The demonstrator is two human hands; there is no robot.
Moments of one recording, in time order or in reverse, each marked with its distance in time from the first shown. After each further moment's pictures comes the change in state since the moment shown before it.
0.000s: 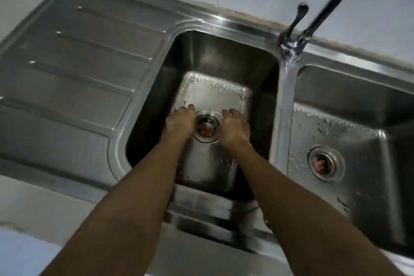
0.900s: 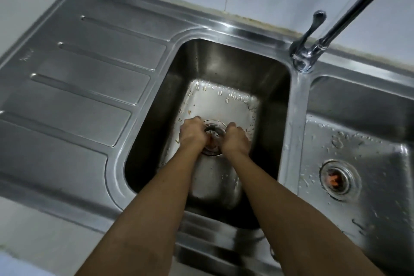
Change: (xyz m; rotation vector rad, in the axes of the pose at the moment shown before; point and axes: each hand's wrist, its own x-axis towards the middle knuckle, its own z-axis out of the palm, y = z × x) left_hand 0.007 0.023 -0.001 -0.280 0.045 -0.197; right_hand 0.028 -0.004 0.015 0.200 0.005 0.237
